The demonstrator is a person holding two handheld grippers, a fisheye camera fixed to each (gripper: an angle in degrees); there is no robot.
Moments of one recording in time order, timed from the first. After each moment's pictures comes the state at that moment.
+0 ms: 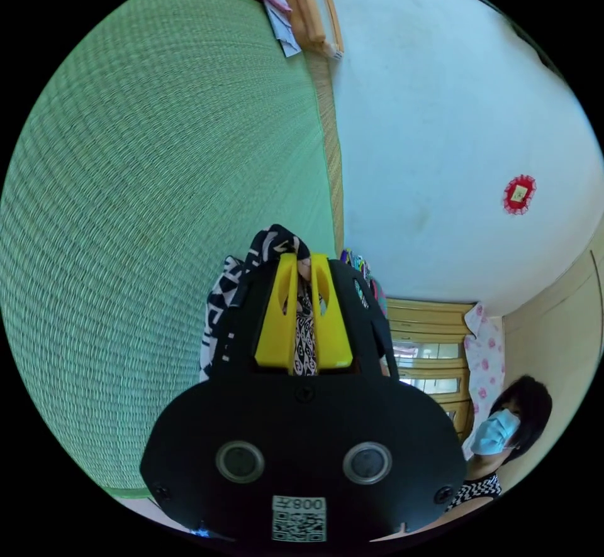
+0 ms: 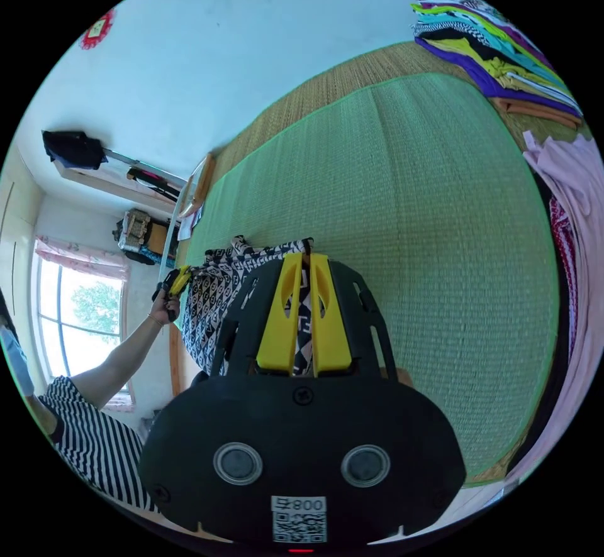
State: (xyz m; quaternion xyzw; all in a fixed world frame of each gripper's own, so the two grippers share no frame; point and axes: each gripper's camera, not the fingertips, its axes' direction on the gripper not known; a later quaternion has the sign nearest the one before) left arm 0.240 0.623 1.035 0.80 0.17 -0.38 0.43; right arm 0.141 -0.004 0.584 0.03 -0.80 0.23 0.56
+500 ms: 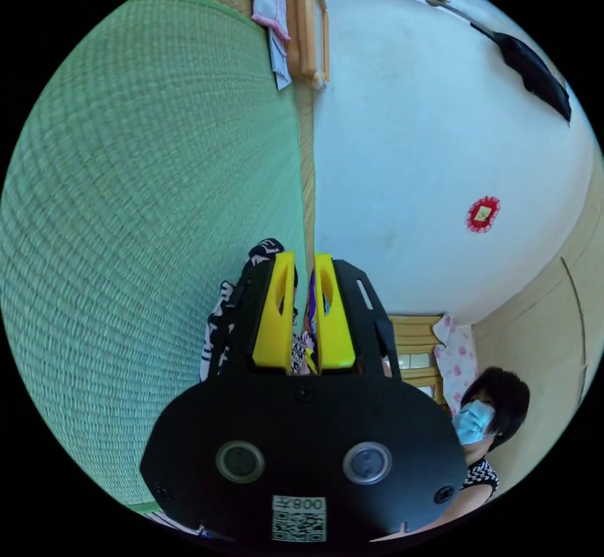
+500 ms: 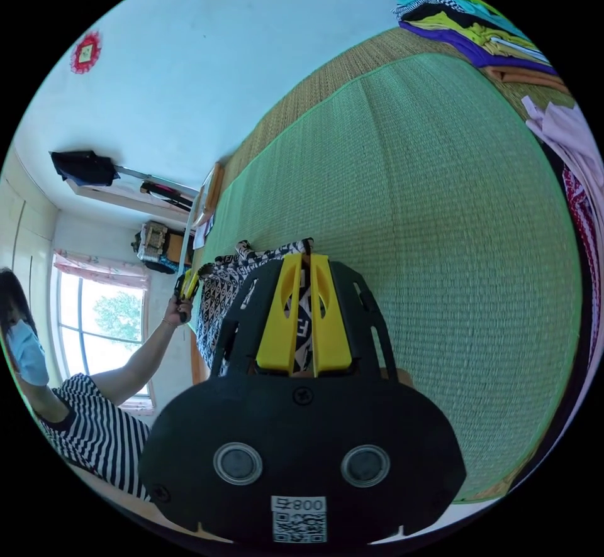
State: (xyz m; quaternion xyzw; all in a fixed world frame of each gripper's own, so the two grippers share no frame) left arm 0.231 0.662 1.043 0.85 0.19 -0.33 0.37; right arm 0.131 -0.015 0.594 0.03 -0.83 0.25 0.51
